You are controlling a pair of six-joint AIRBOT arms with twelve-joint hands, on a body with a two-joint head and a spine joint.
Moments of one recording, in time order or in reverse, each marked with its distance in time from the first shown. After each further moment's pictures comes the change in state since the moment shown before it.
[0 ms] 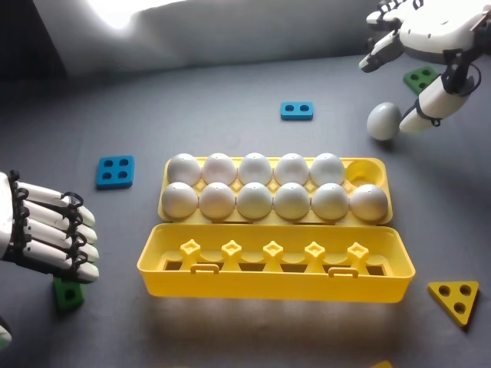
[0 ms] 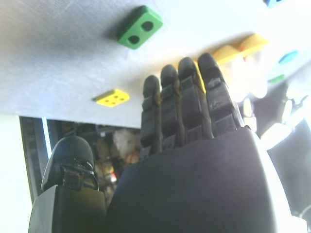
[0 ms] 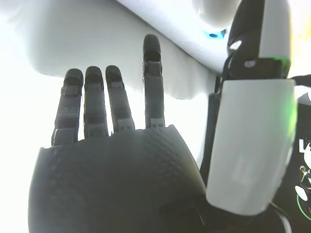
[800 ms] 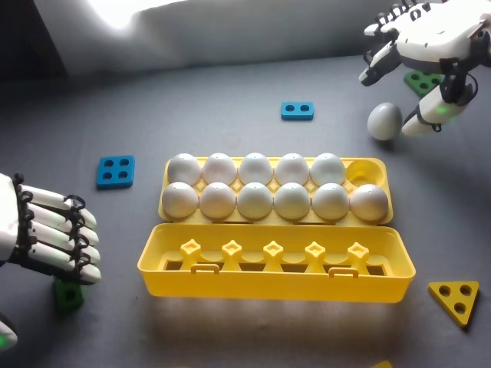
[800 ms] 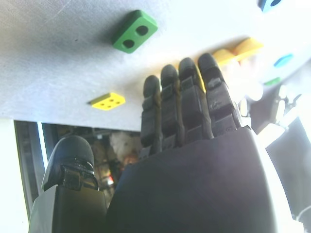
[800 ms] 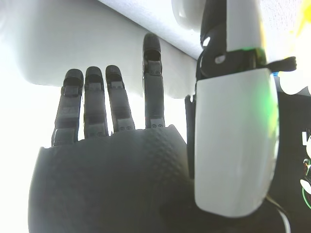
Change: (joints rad) left arm 0.000 -0.013 0.000 0.011 0.032 -0.010; right arm -0.016 -0.006 0.000 0.002 -0.013 0.066
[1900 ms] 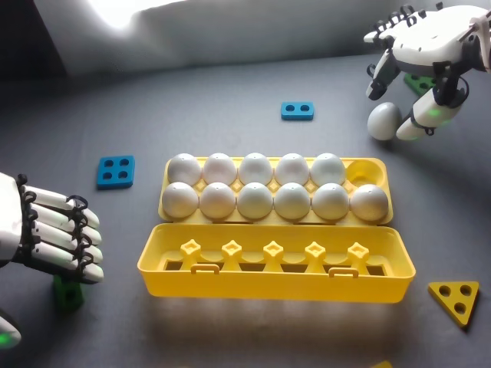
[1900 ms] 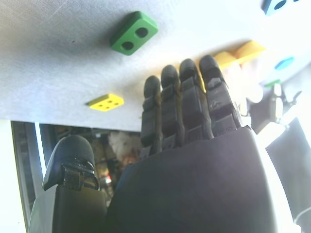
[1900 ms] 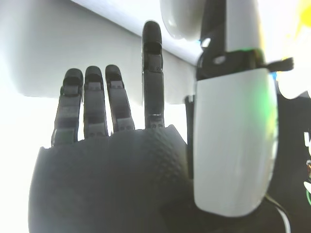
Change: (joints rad) left arm 0.000 -0.013 0.013 0.004 0.005 -0.008; right arm -0.017 -0.048 0.066 0.000 -0.012 0.026
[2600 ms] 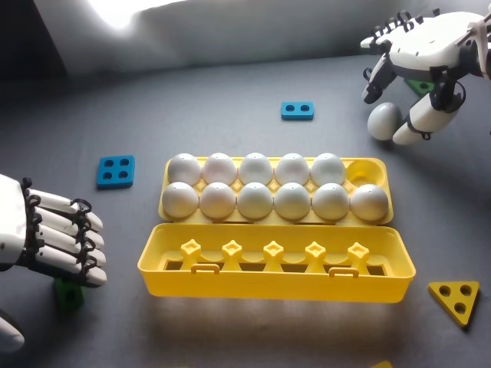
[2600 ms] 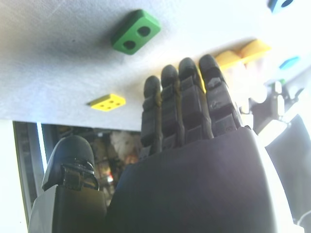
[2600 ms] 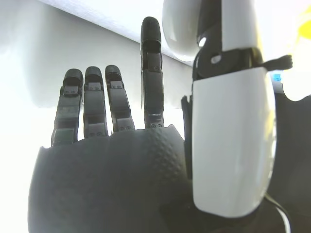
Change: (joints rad) left arm 0.000 -0.006 -0.005 0.005 0.005 0.000; right arm -0.007 -0.006 0.000 0.000 0.000 0.034
